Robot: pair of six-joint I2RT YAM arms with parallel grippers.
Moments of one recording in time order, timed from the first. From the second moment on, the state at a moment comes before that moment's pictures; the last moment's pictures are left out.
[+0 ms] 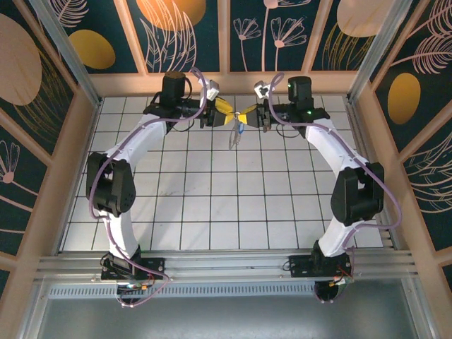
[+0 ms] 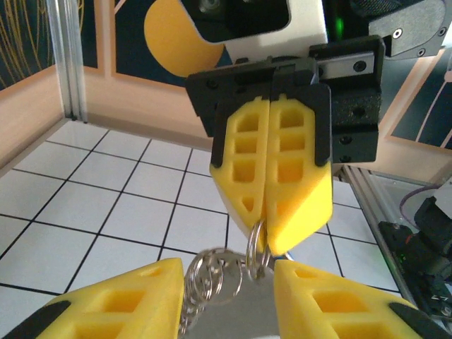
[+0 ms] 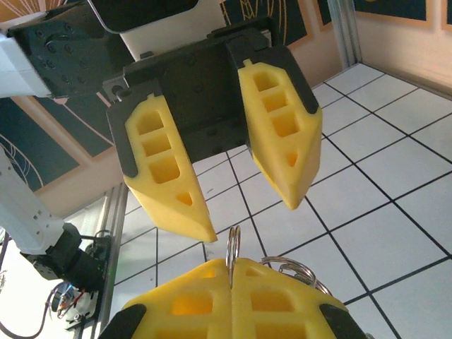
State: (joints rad) left arm -0.36 1.92 1.67 -0.16 1.17 0.16; right arm 0.28 1.73 1.49 -0.28 -1.16 -0.08
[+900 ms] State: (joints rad) left arm -0.36 1.95 1.68 -0.16 1.33 0.13; right arm 0.31 1.74 1.49 -0.27 -1.16 -0.07
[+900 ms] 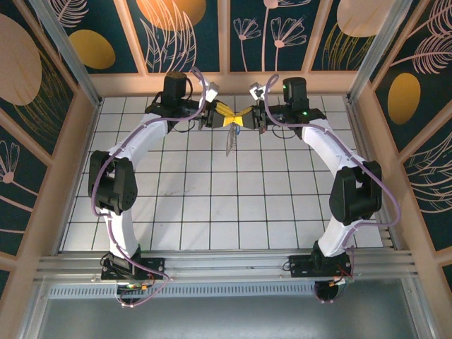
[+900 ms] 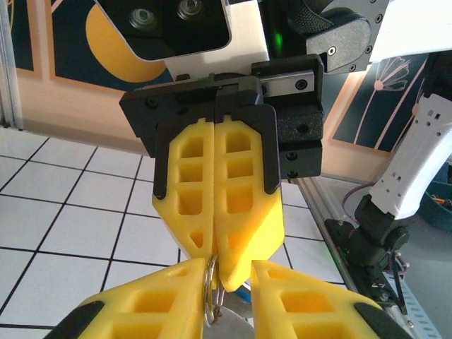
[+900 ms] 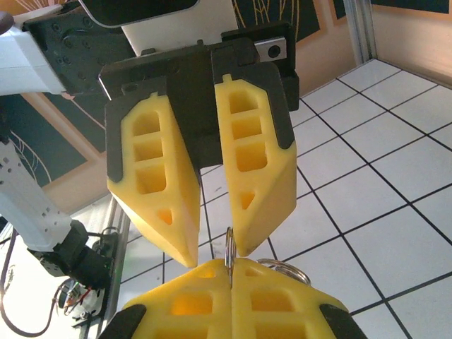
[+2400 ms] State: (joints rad) left arm -0.36 1.80 1.37 0.48 1.19 -0.26; right arm 0.27 1.51 1.05 0.24 -0.96 0.22
